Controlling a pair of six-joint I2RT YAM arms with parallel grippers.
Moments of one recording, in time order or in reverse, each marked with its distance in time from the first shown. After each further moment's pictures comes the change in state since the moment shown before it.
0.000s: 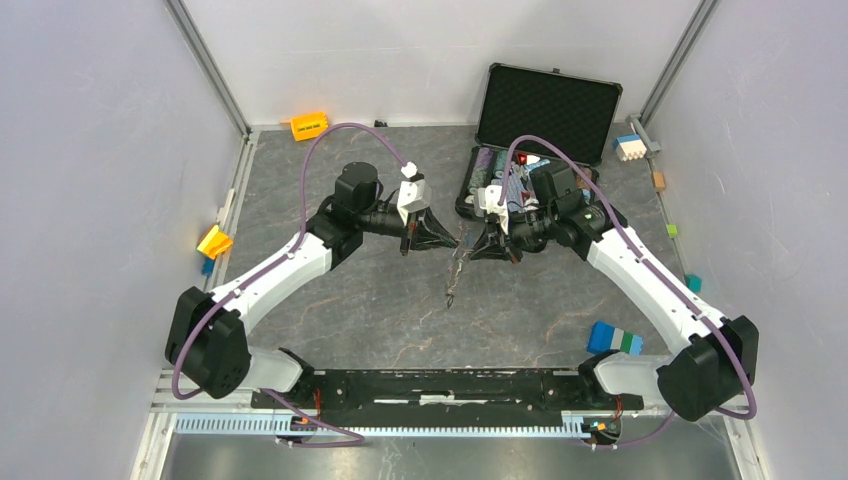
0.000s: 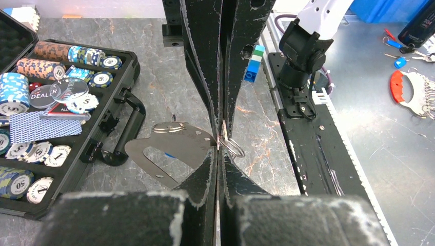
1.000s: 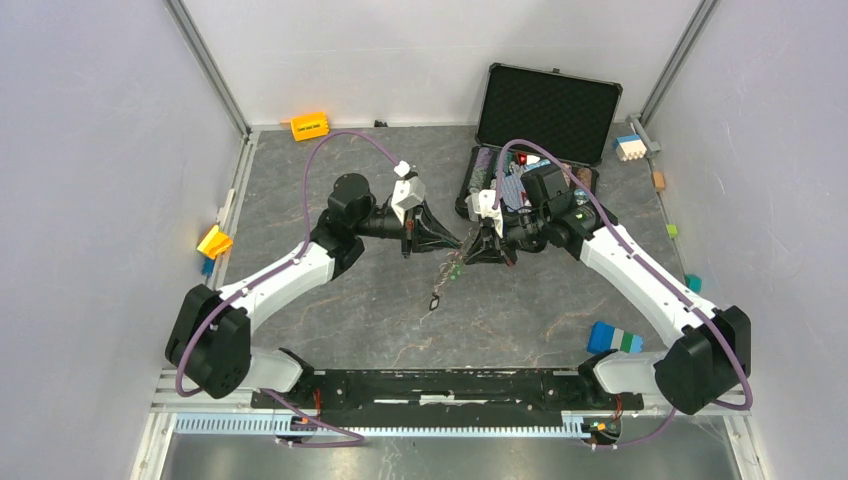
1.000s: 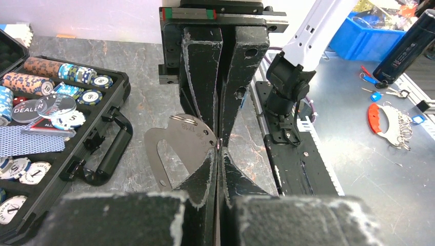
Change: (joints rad) left arm 0.000 0.001 -0.118 0.375 0.010 -0.304; right arm 0.026 0.034 -0.015 0.014 -0.023 -0.025
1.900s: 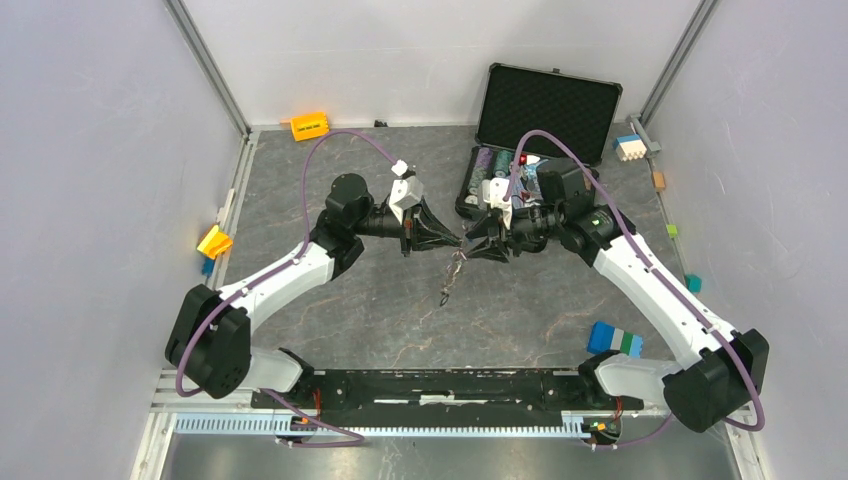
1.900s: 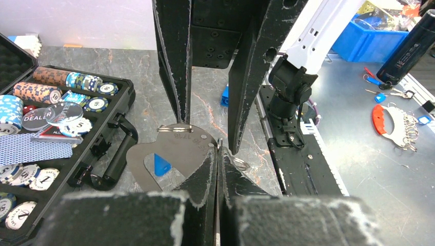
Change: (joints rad) left arm 0.002 0.000 -0.006 0.051 0.002 -0.013; right arm -0.014 -0.088 0.016 0.080 0.053 0.114
